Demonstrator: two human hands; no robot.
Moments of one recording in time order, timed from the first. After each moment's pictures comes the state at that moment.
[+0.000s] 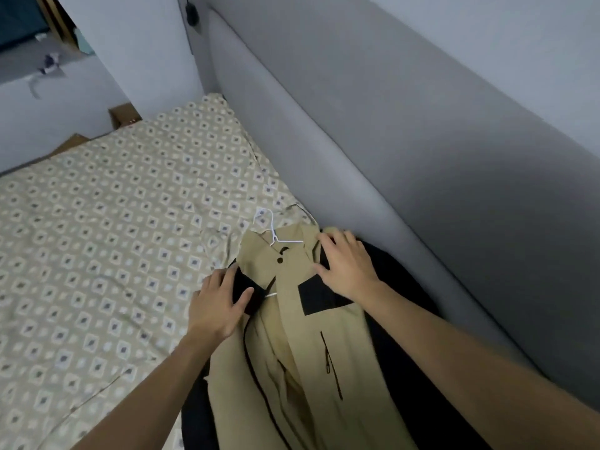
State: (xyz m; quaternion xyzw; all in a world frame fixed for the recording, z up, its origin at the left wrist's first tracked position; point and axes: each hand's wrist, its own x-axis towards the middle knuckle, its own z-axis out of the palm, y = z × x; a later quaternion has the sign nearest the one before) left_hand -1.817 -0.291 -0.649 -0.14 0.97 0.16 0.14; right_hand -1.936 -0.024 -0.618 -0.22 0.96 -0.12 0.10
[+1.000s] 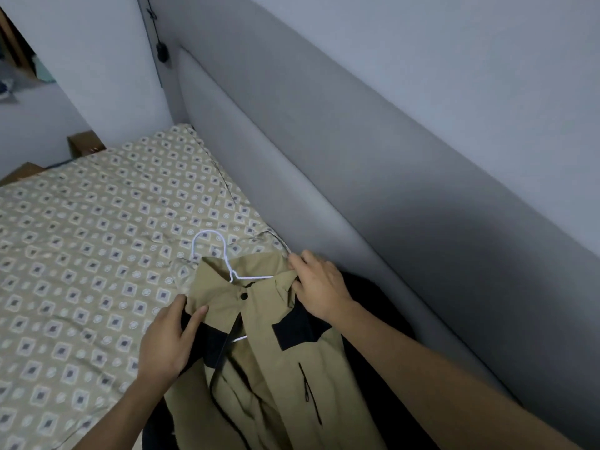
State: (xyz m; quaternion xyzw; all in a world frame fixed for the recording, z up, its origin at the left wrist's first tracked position) left_hand -1.803 -0.313 -0.626 -0.17 0.92 0.35 -0.01; right_hand -1.928 -0.028 -0.580 -0.22 0.96 -0.16 0.09
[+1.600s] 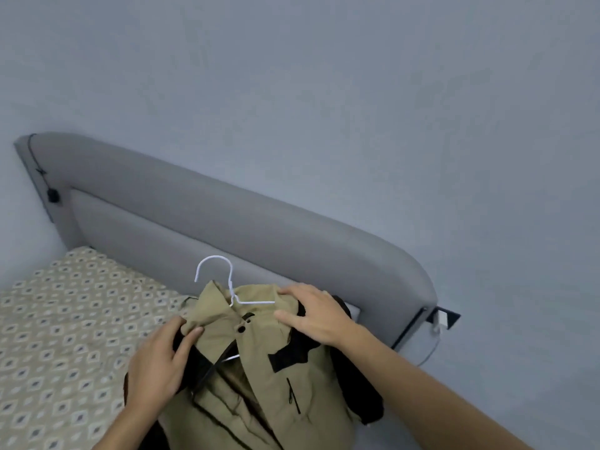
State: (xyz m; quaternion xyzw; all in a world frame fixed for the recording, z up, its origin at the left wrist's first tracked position) left_hand -1.677 -0.241 -0.414 0.09 0.92 0.35 -0.11; right_hand -1.644 0.074 -0.361 -0.03 0.96 -0.26 0.01
